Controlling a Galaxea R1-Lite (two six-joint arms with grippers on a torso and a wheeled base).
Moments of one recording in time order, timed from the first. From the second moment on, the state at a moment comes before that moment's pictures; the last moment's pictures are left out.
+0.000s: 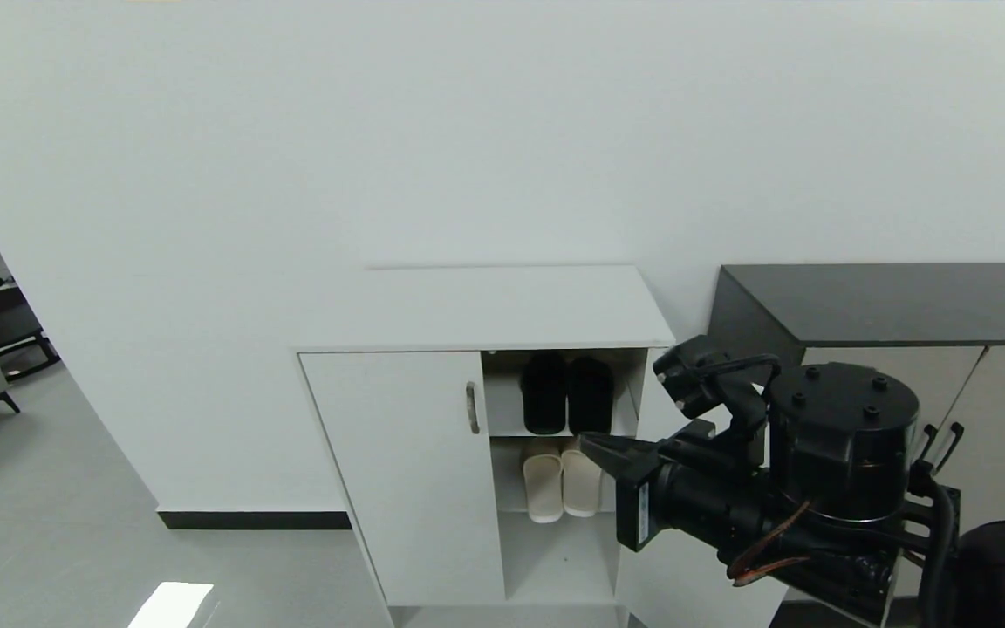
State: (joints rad) left arm 0.00 0.00 0.00 0.00 -0.03 0.00; right arm 0.88 1.75 -0.68 -0.88 -0.07 0.19
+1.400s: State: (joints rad) left arm 0.00 0.00 0.00 0.00 -0.03 0.00; right arm 0.69 1.78 -0.64 -0.93 -0.07 0.12
